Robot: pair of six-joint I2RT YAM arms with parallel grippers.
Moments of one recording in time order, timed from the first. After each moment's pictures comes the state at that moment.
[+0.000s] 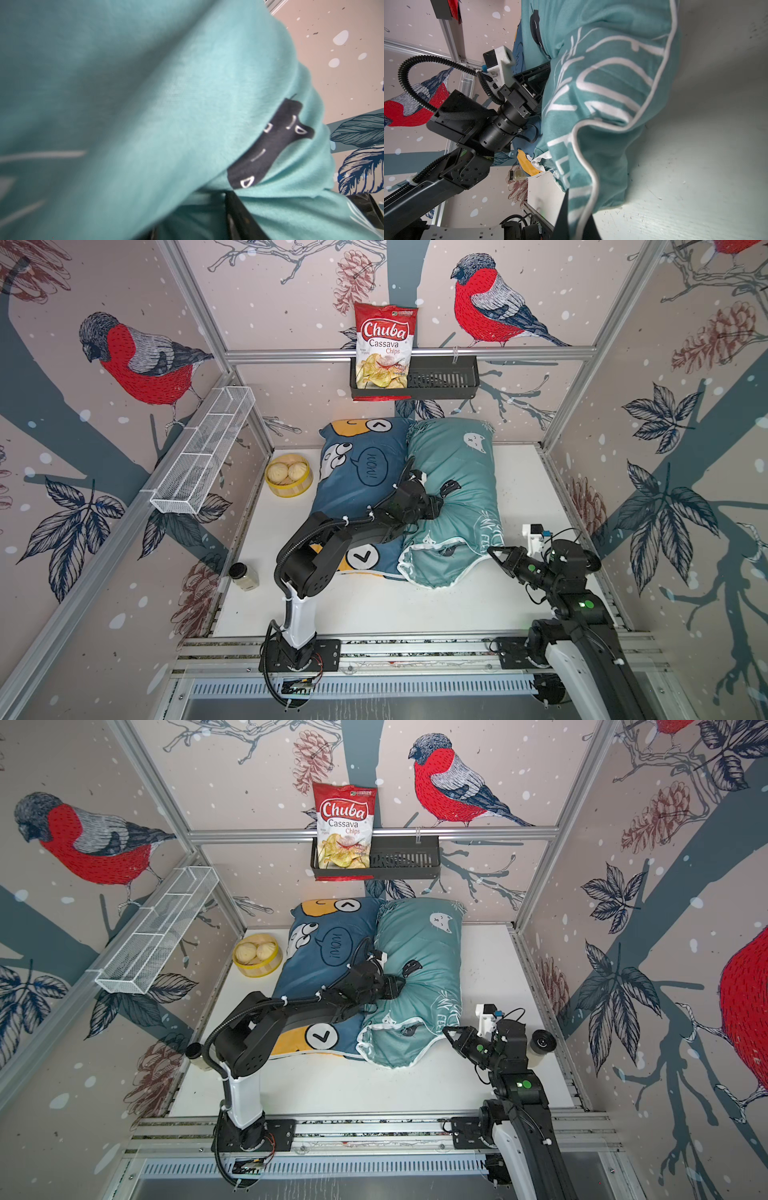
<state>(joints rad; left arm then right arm) -0.72 1.91 1.15 0.29 0.09 -0.62 0.08 0.47 0.36 -0.43 -0.67 0.81</state>
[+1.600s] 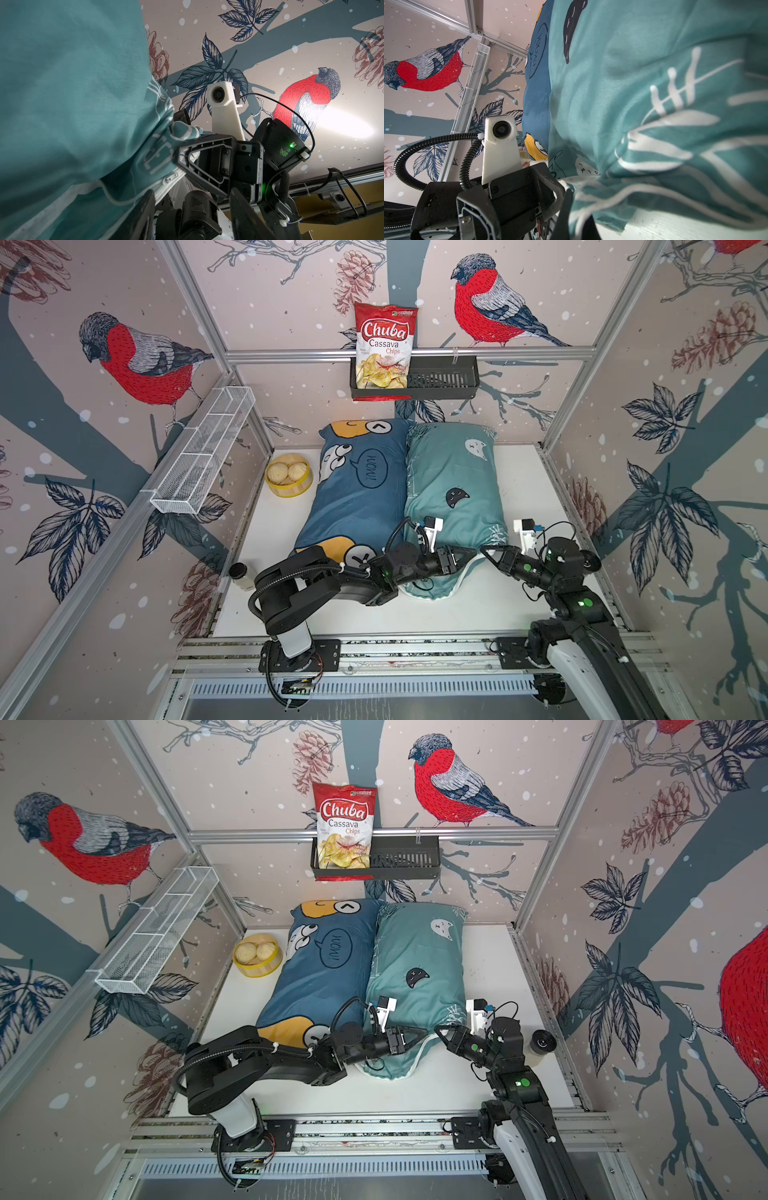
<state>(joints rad) -1.08 1.72 0.66 1.09 0.26 -1.22 0.20 0.48 0.38 -0.35 -0.68 0.78</state>
